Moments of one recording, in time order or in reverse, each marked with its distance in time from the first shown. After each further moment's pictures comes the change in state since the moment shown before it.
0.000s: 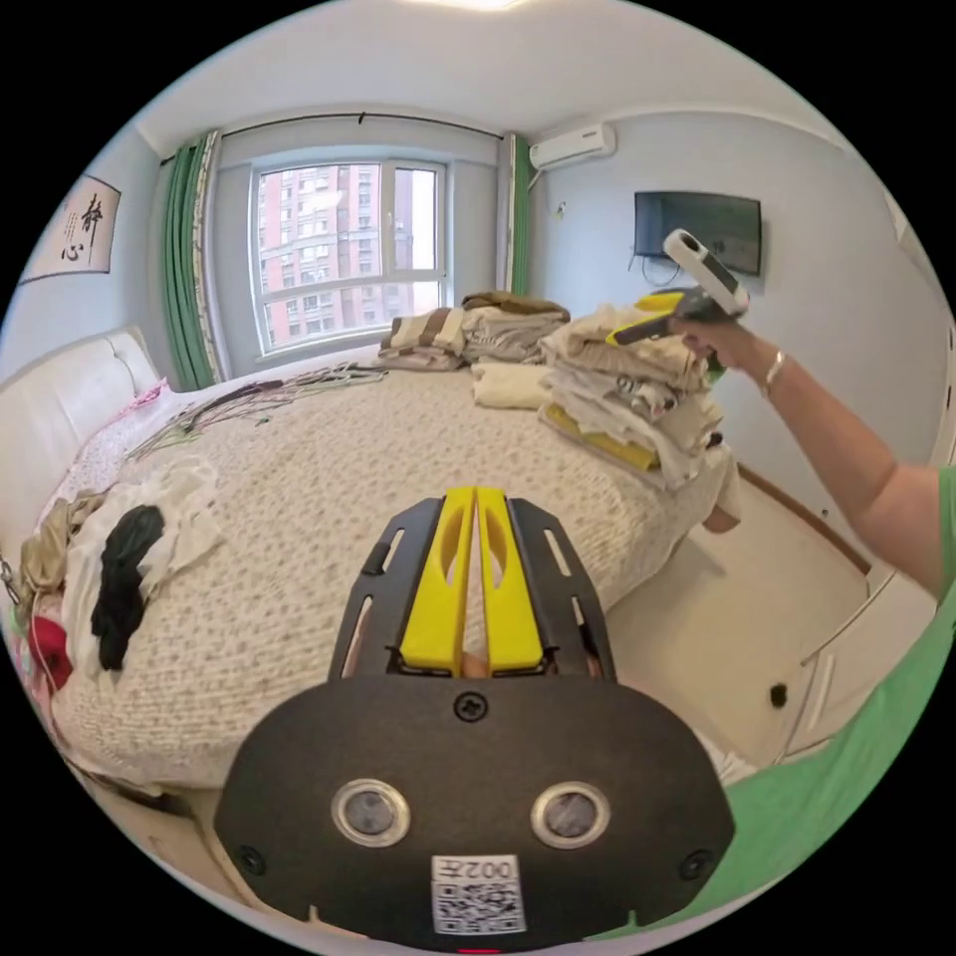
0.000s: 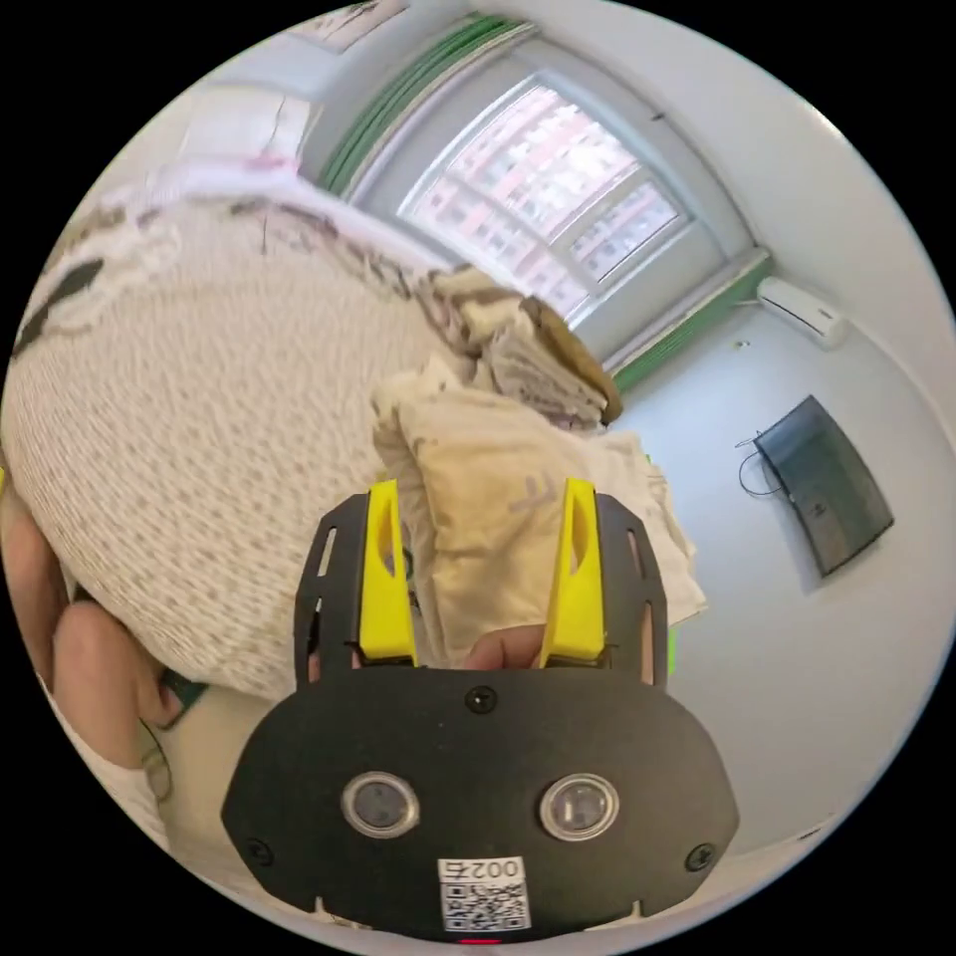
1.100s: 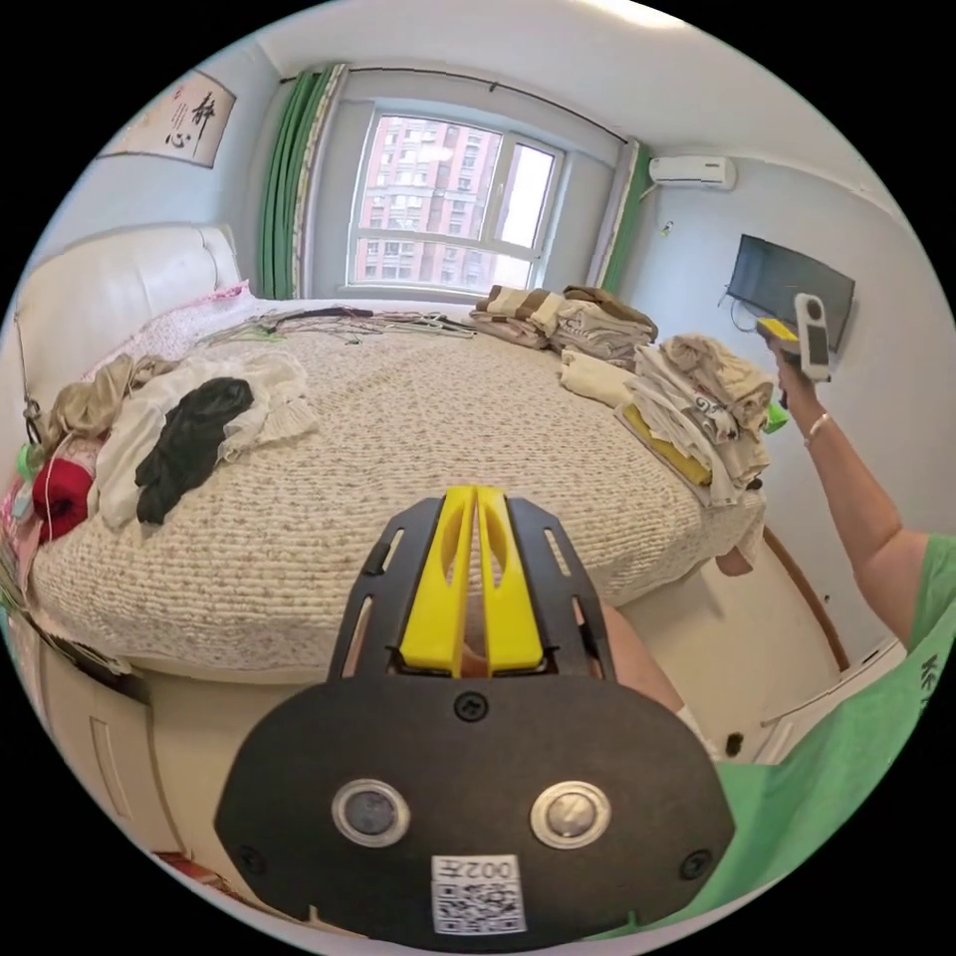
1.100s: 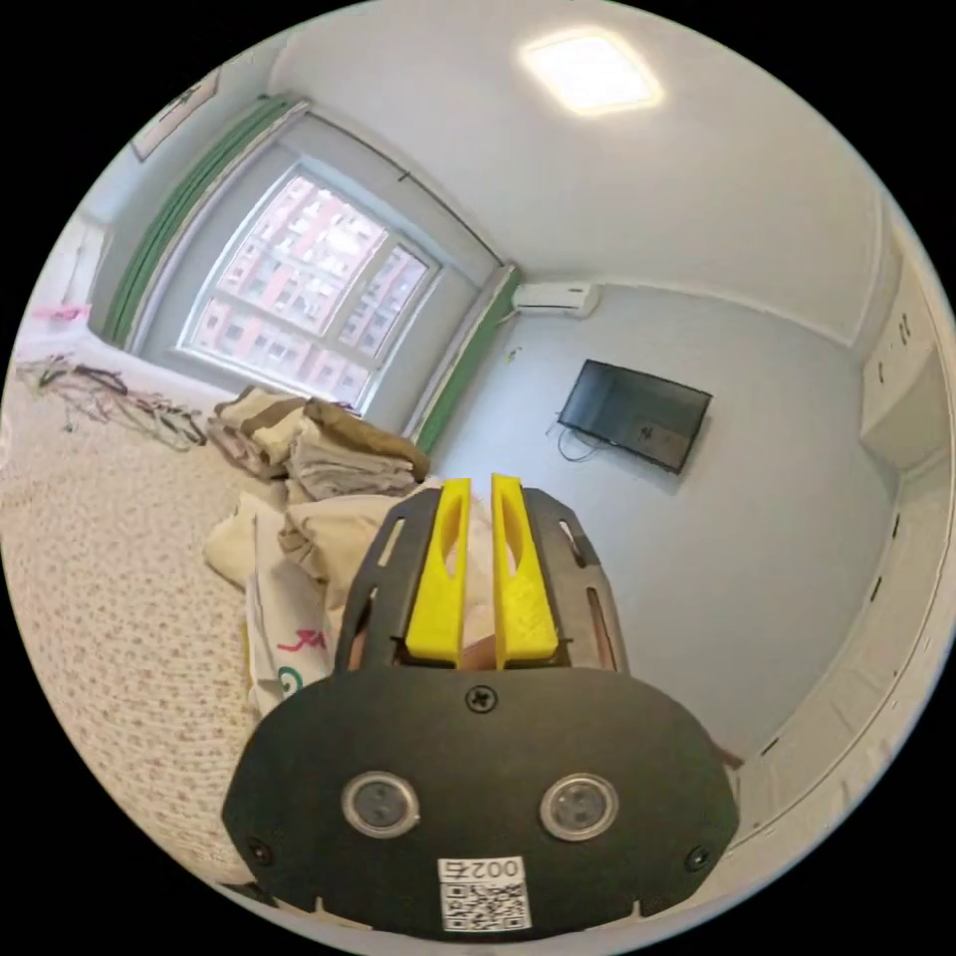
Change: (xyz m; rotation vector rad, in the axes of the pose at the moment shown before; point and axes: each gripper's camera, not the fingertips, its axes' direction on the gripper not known) left arm -0.102 0.016 -0.041 -0.035 -0.036 -0.309; right arm 0.065 0.016 -0.116 0.309 0.422 0.665
